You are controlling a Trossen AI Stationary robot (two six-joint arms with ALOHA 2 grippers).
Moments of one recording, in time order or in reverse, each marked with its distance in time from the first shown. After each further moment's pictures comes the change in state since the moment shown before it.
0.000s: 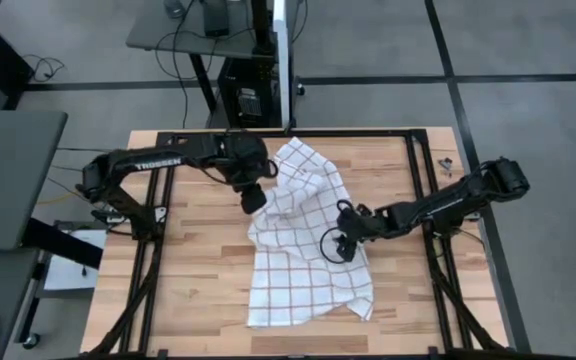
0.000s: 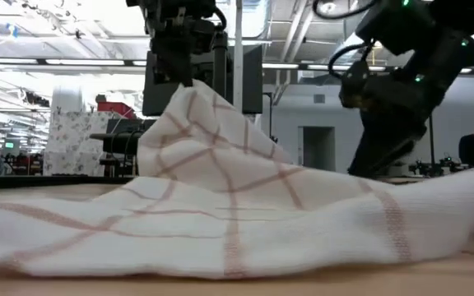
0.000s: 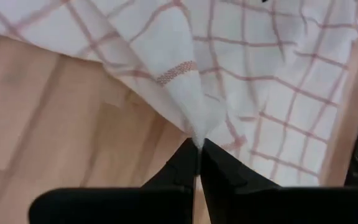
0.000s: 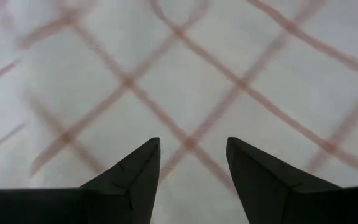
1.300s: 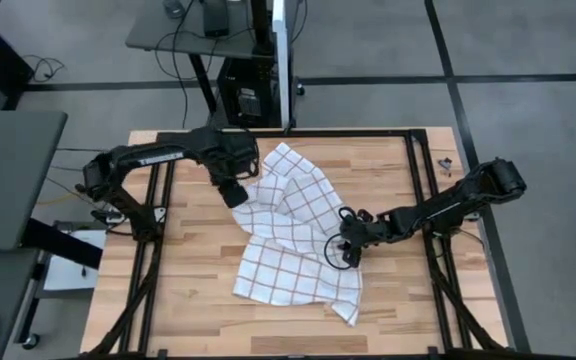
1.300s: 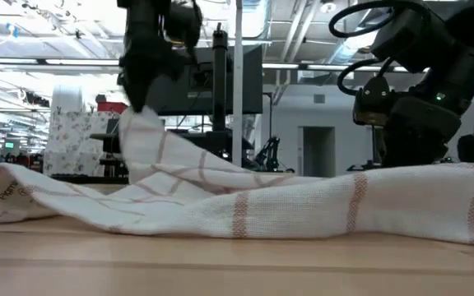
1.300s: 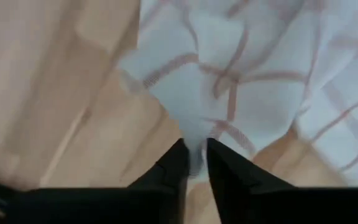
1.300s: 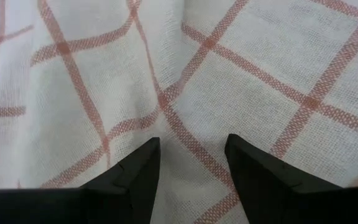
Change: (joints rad) left arm 0.114 0.042 -0.052 -0.392 -0.209 0.045; right arm 0.035 0.062 -0.097 0.057 -0.061 0.069
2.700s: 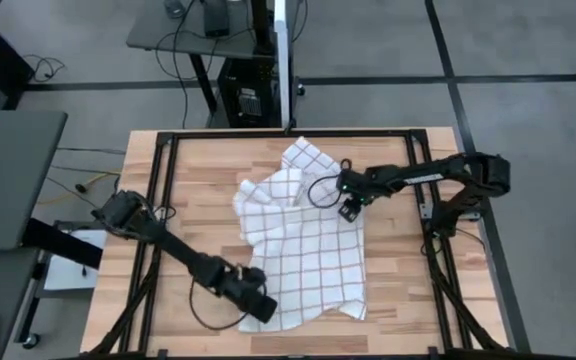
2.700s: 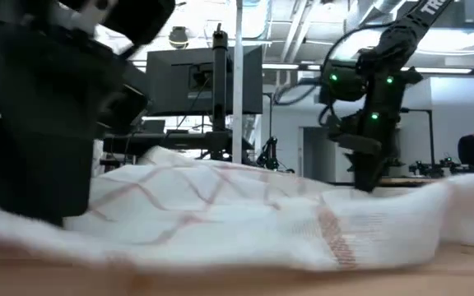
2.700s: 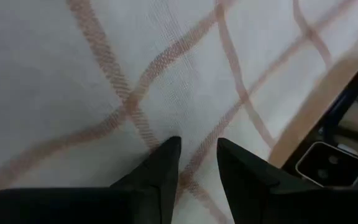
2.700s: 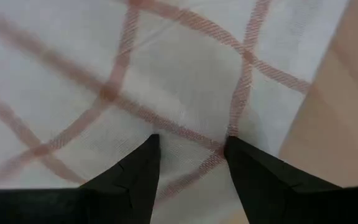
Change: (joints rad) left arm -0.982 0.266 -0.383 1.376 -0.108 -1.519; right arm -0.579 0.042 0.229 -0.531 -0.029 -0.301
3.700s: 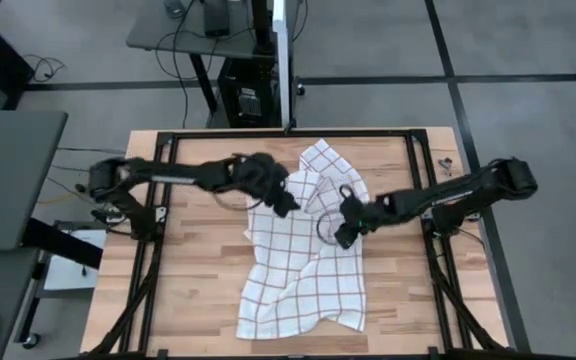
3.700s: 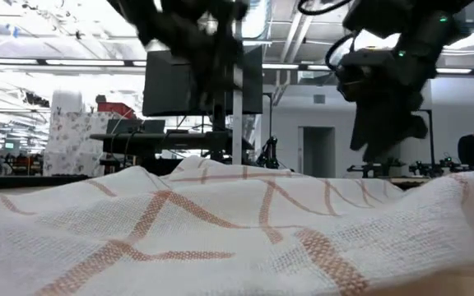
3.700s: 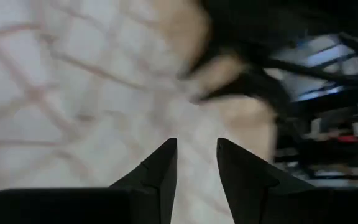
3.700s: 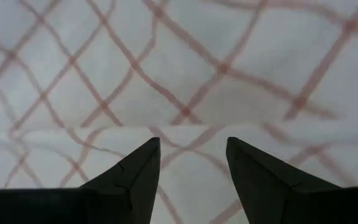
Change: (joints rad) left arm 0.840 -0.189 0.131 -0.091 0.371 1.035; right arm 0.502 -0.163 0.001 0.172 0.009 0.674
